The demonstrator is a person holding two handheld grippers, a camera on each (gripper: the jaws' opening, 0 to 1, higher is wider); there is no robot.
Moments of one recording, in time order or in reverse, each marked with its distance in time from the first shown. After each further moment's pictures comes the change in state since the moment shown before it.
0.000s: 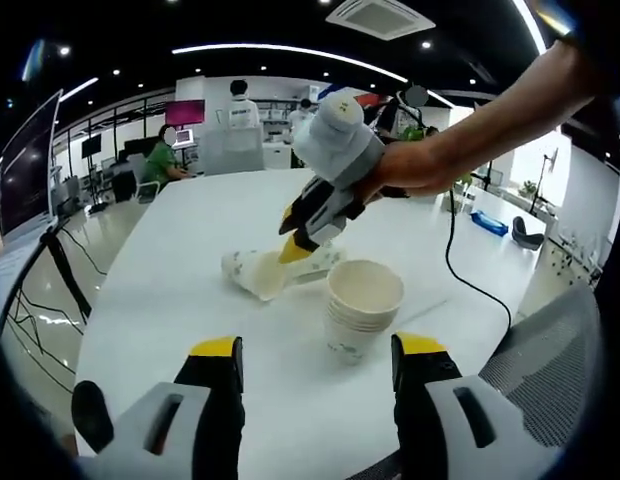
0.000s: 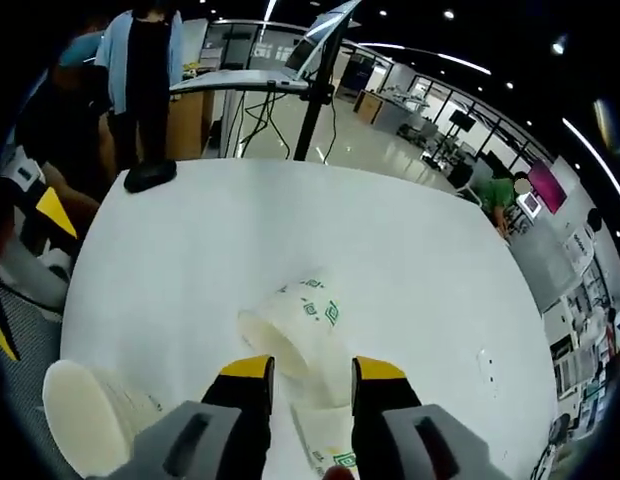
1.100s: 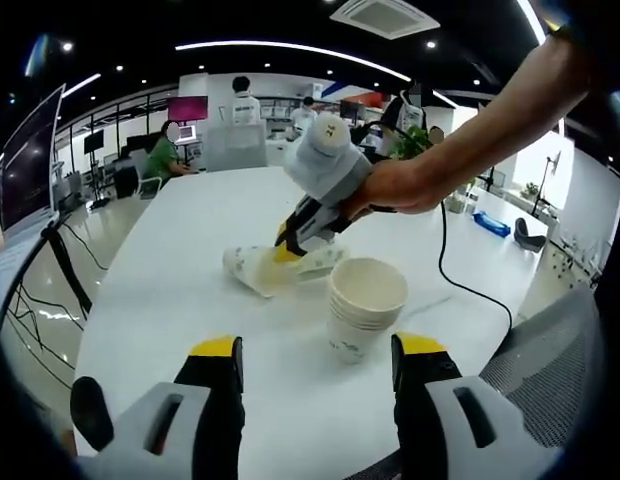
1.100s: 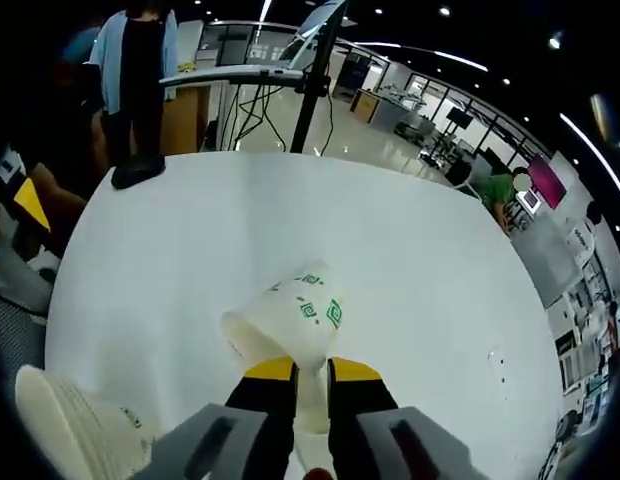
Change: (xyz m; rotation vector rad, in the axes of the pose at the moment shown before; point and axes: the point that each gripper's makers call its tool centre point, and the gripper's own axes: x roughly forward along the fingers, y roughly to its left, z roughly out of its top) left arm 0.001 0.002 -0.002 -0.014 0.009 0.005; right arm 0.022 0.002 -0.004 0.018 -0.011 -0.002
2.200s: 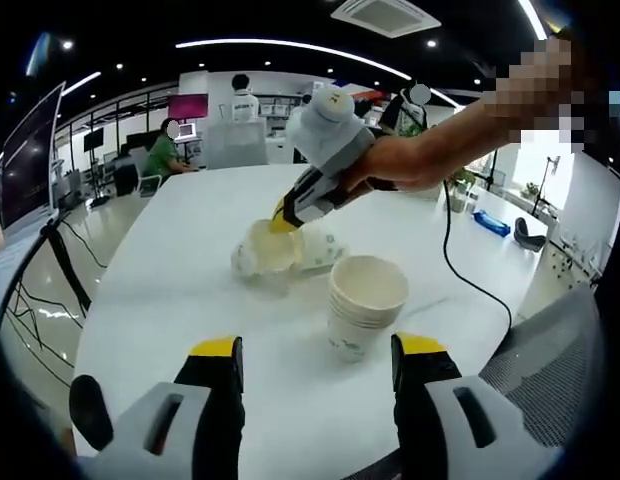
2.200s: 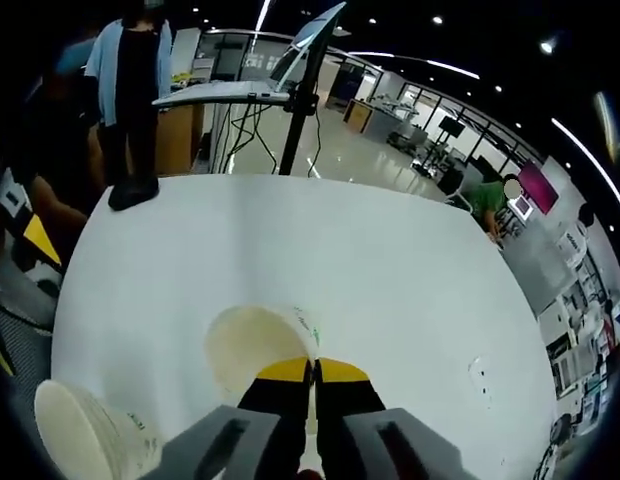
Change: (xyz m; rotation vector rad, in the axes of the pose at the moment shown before) left arm 0.000 0.000 -0.001 -0.007 0.008 -0.001; right arm -0.022 -0.021 0.023 0.006 -0.045 -0.028
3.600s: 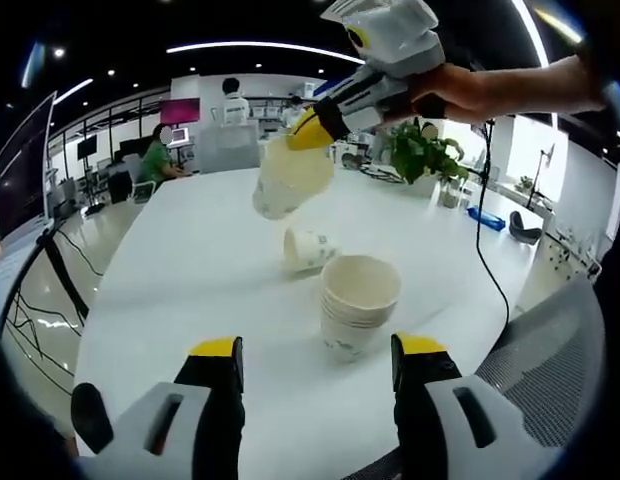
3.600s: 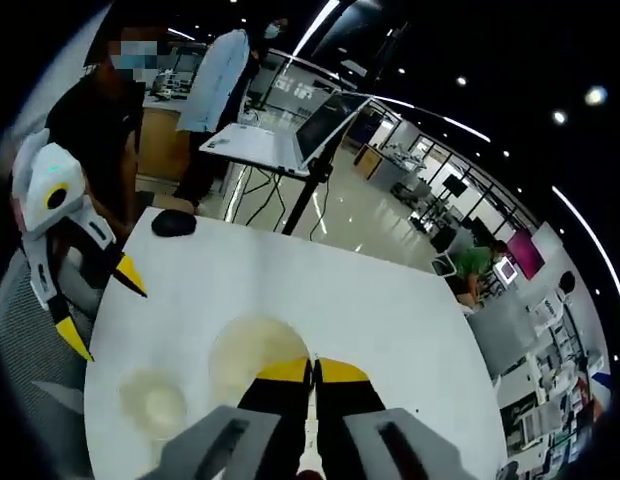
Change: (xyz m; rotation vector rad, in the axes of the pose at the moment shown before) left arm -0.002 -0.009 0.003 0.041 -0.002 -0.022; right arm -0.128 0.012 0.052 -0.205 -0.151 -0.061
